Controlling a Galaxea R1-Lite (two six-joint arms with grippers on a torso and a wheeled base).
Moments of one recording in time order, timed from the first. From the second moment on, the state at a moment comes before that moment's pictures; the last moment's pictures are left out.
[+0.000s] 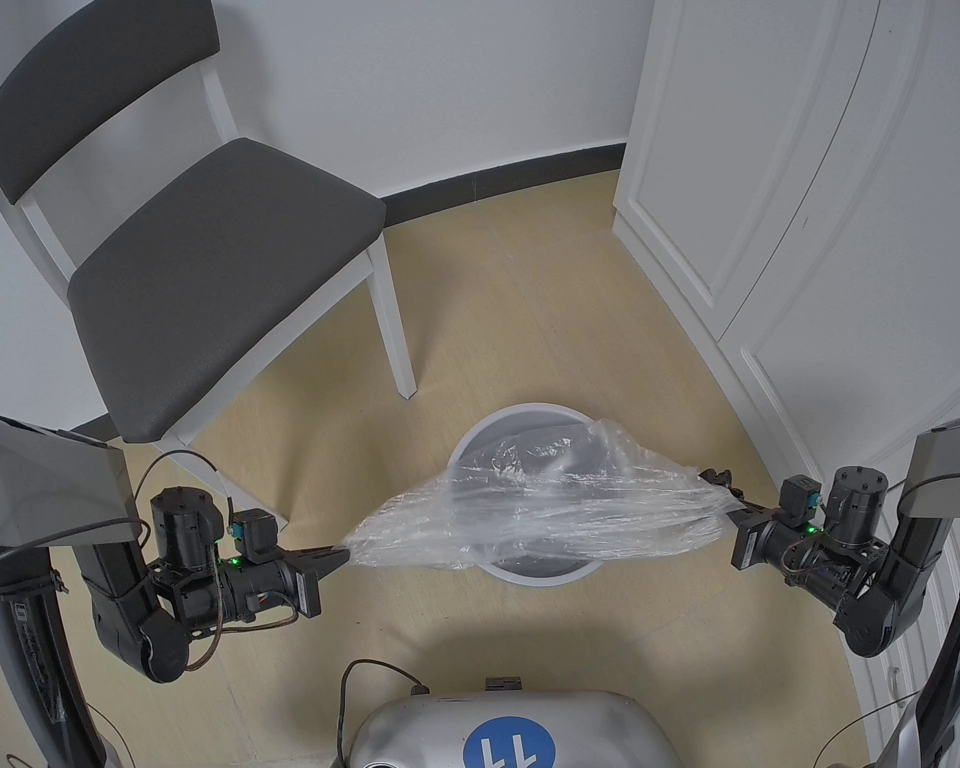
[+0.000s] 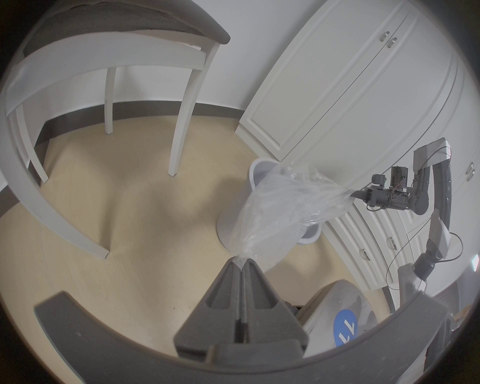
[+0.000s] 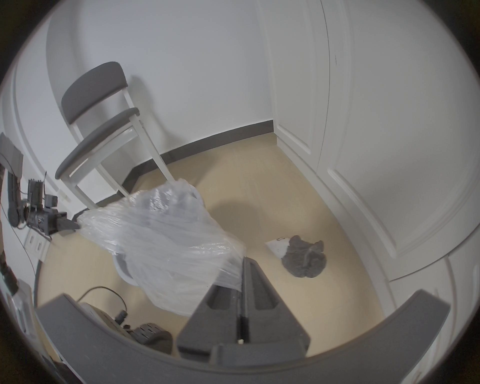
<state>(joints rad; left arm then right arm) -0.21 2.16 -0.32 -1.43 -0.48 -0.06 0.18 2.07 -0.25 -1.55 0.07 0.02</state>
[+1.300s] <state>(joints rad) -0.21 2.33 -0.33 -1.43 -0.47 0.08 0.01 2.24 -0.18 -1.53 0.14 -0.31</state>
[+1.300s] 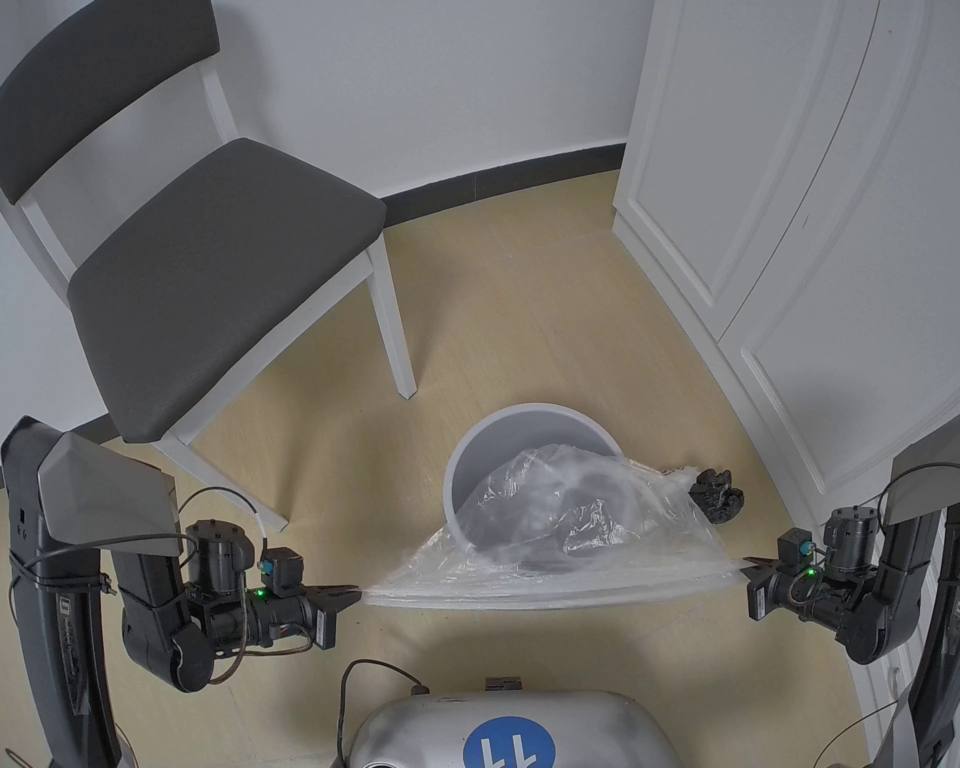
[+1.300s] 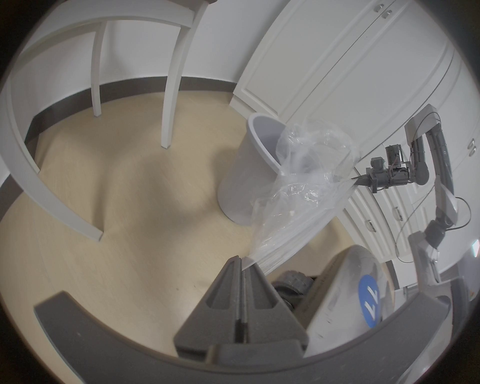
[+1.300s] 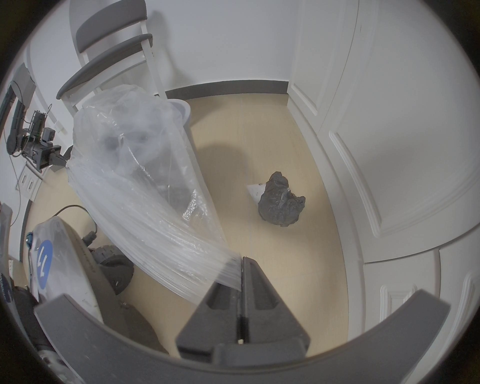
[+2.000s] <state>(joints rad) -0.17 2.35 -0.53 -1.53 -0.42 -0.08 0.23 2.36 -0.47 -1.55 -0.08 0.18</state>
